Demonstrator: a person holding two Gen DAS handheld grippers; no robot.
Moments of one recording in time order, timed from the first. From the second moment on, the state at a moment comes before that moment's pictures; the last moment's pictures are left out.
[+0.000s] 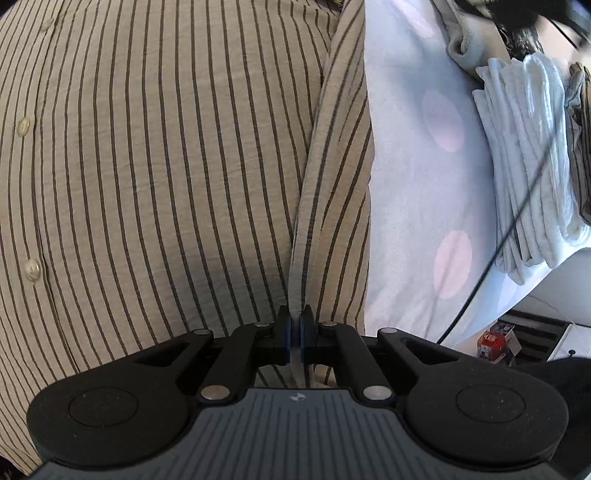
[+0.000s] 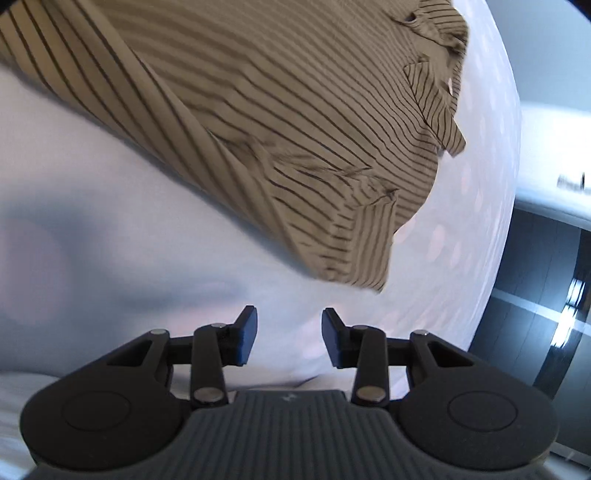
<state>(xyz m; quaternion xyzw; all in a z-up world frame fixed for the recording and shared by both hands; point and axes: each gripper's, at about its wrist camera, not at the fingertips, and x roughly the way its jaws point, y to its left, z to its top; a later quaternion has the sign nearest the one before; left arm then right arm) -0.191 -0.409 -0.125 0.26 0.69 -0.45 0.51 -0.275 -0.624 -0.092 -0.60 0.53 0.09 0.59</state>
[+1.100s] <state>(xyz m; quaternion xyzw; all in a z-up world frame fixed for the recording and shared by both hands) -0.144 -0.356 -0.090 0.20 0.68 -0.49 0.51 -0.155 -0.671 -0.115 -0.80 0.37 0.14 0.46</state>
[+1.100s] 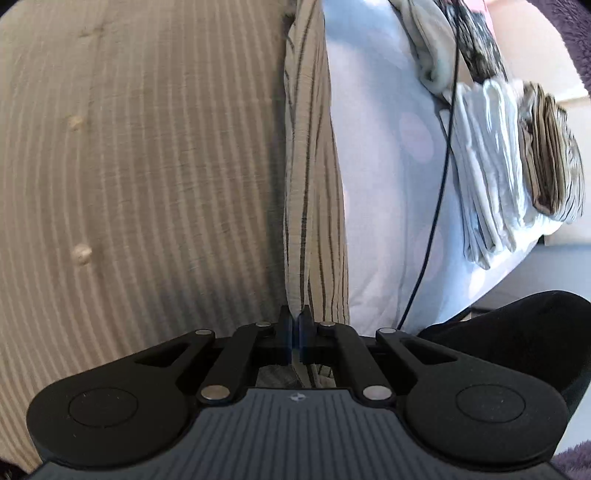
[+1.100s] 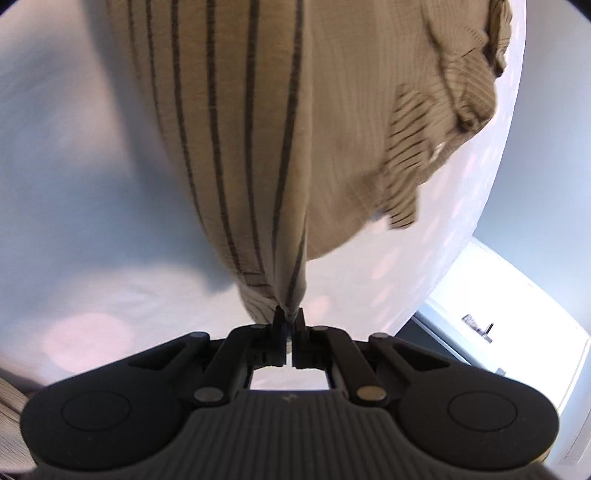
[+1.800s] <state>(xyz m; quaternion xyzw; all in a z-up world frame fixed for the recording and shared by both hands) -0.063 -0.265 -0.140 0.12 0.74 -0.41 0.52 0.016 -0.555 -0.150 -0.80 0.38 0.22 0.40</state>
